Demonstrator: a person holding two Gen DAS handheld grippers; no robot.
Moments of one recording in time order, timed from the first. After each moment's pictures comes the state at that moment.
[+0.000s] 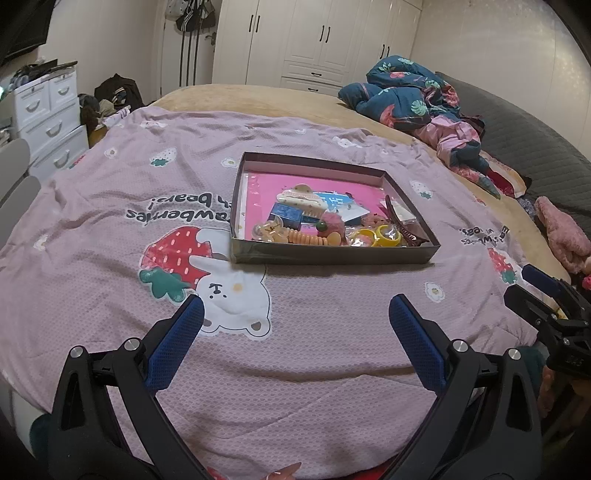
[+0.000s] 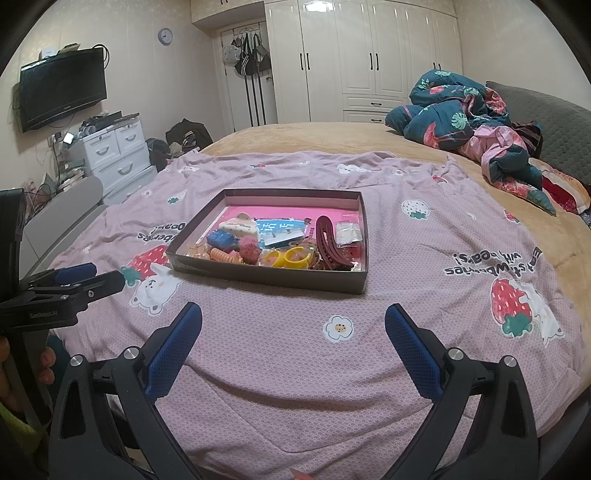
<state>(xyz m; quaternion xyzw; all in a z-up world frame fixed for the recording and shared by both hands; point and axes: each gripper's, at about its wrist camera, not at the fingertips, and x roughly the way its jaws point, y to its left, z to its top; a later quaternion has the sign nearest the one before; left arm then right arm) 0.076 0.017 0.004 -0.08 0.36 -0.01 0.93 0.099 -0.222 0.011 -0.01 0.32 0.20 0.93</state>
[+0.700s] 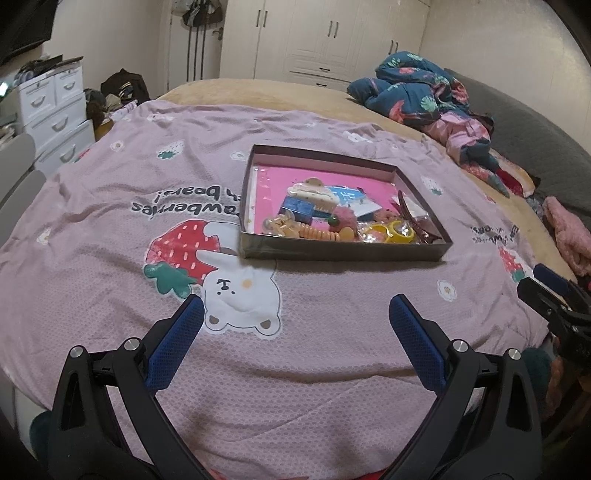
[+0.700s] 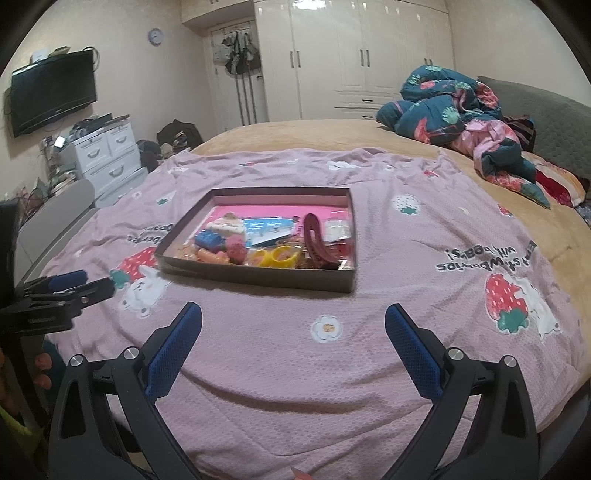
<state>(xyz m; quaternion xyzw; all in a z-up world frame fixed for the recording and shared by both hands) 0.082 0.029 -0.004 -0.09 0.37 0.01 0.93 0.113 -0.237 0.005 0.00 0.33 0.17 0.93</state>
